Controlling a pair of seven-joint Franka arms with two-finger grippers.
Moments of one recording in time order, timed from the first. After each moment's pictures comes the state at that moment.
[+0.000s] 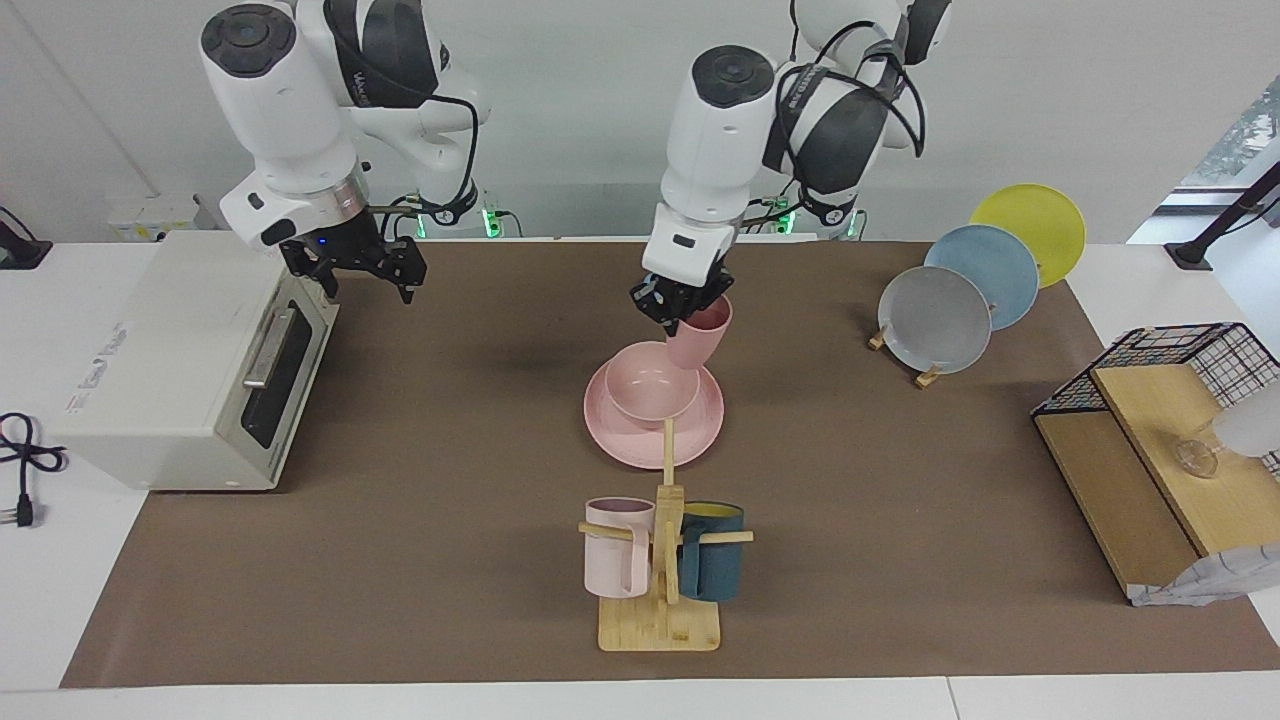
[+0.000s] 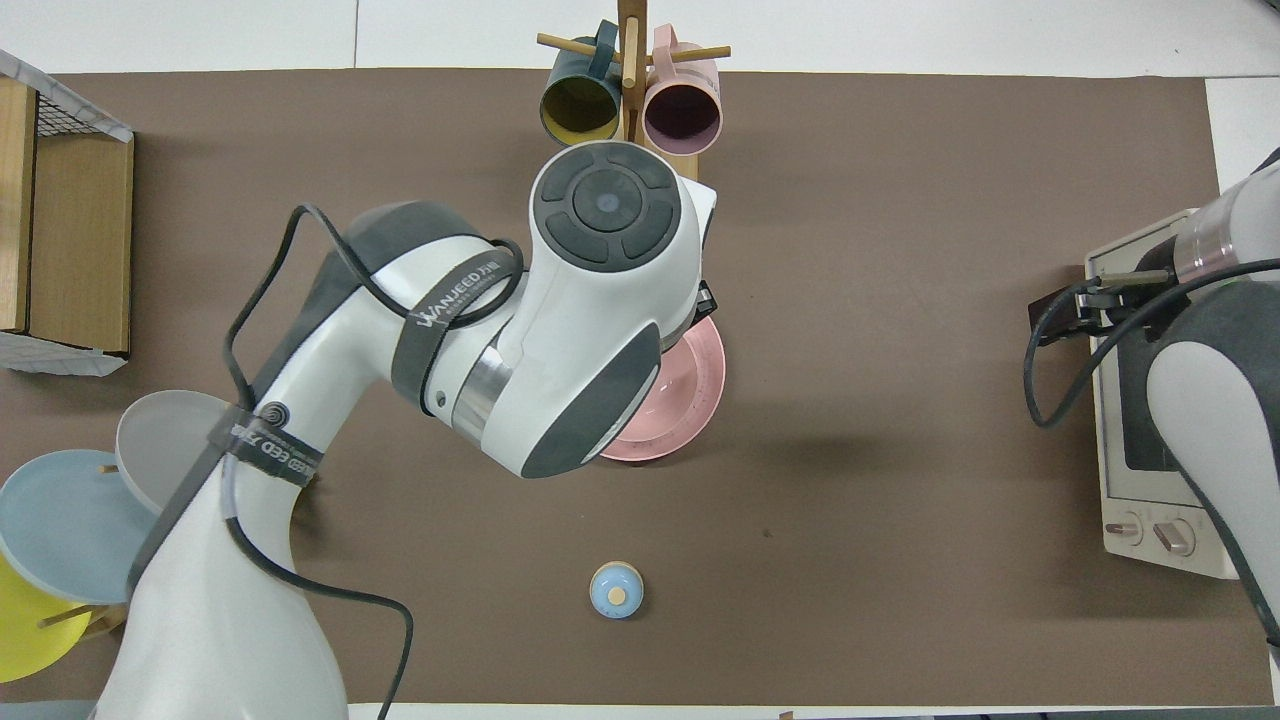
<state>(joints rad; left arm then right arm) -0.68 0.41 -0.06 -1.37 -0.05 1.79 -1.06 0.11 -0.01 -0.07 -1.74 -0.06 1.64 0.05</state>
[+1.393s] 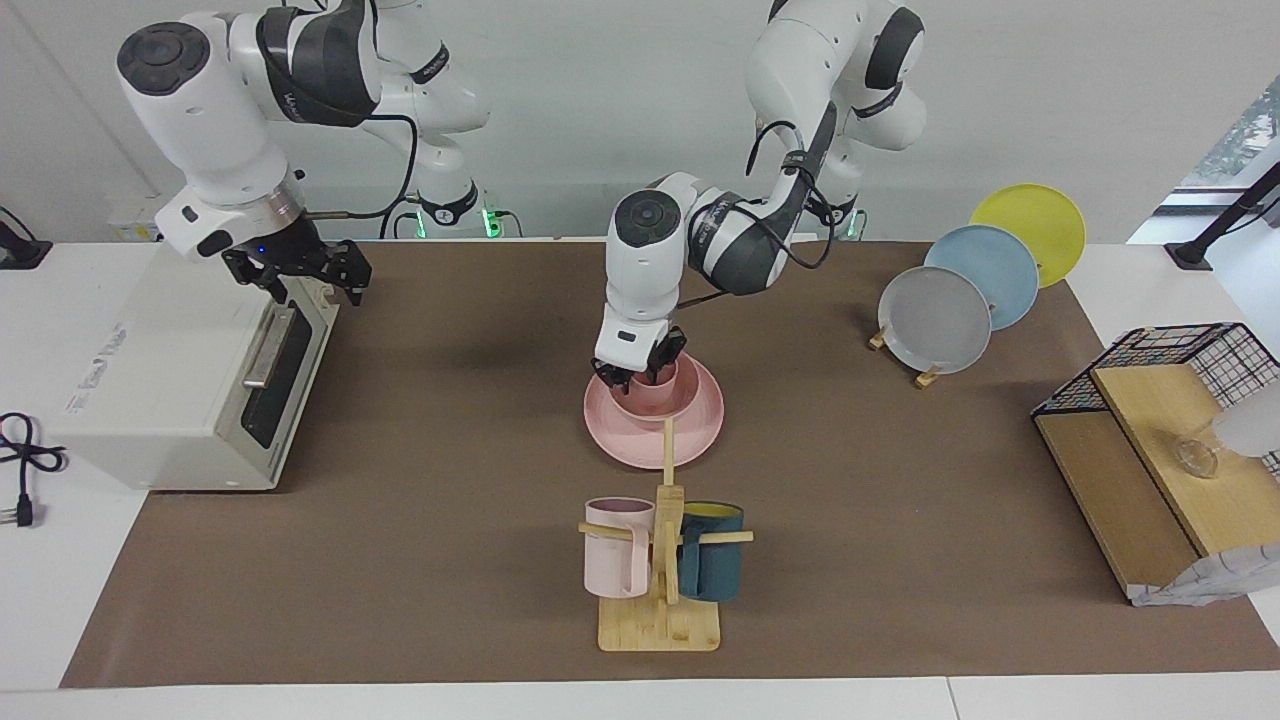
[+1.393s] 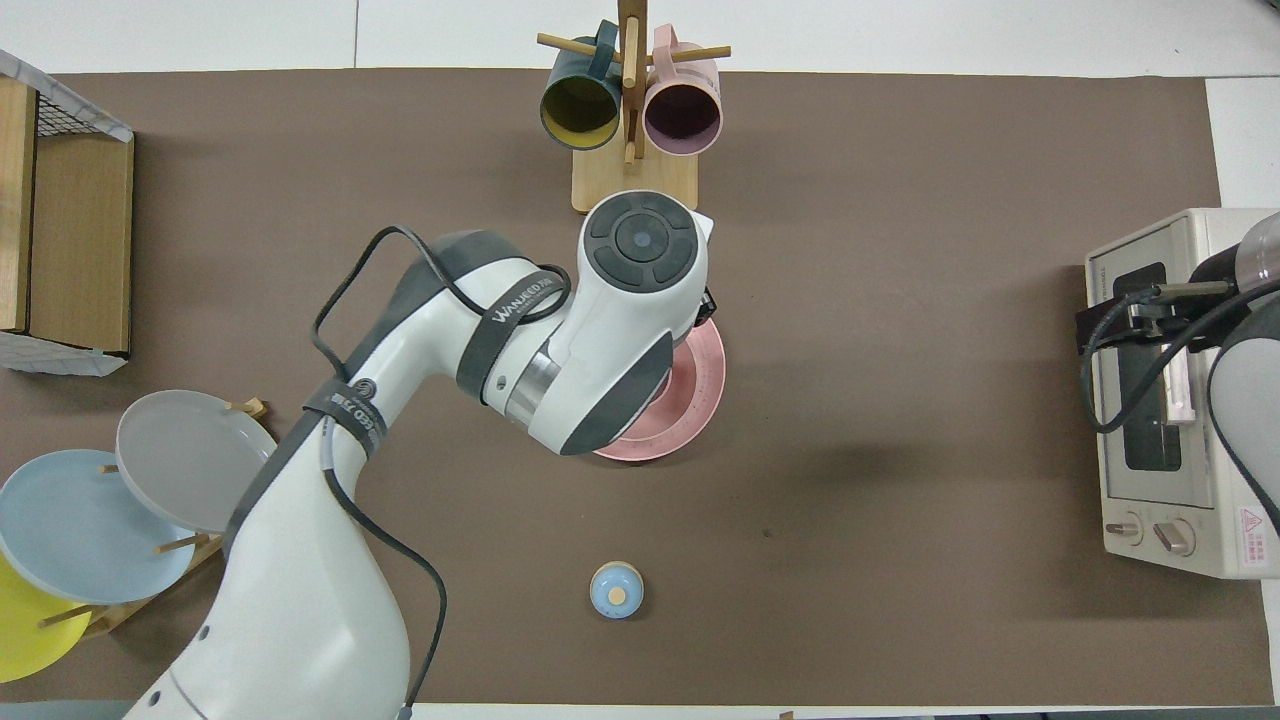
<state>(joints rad) -0.68 0.47 -0.03 -1.43 -0.02 1.90 -1.06 0.06 -0.03 -0.08 -1.77 -0.06 1.64 0.01</state>
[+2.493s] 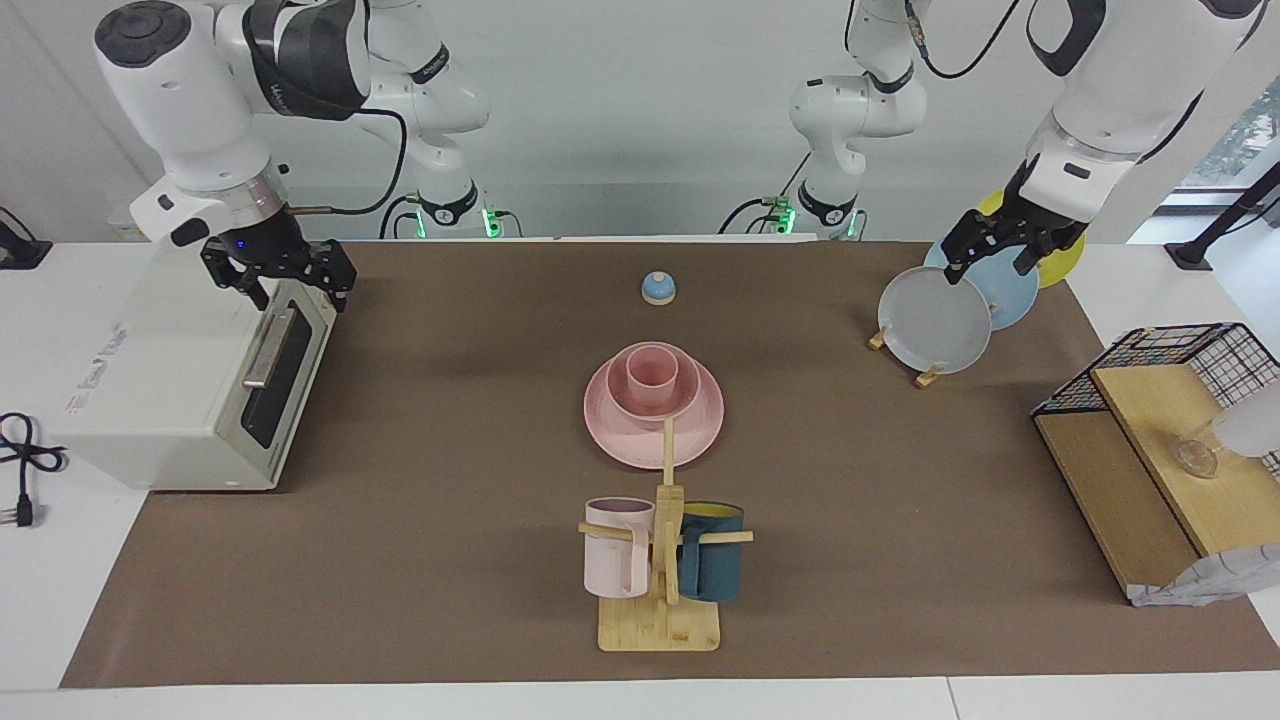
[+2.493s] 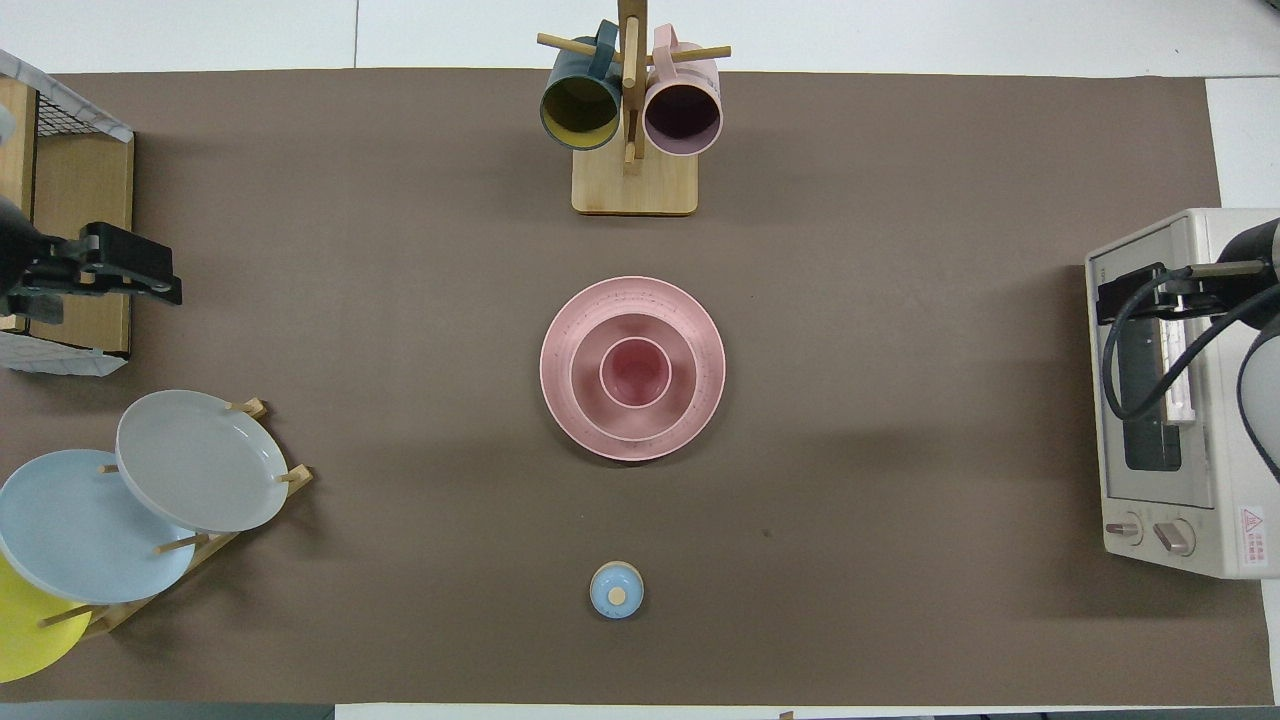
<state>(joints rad) -0.10 0.02 -0.02 -1.52 -0.02 1.49 -0.17 0.03 -0.04 -0.08 -1.75 -0.06 1.71 -0.01</state>
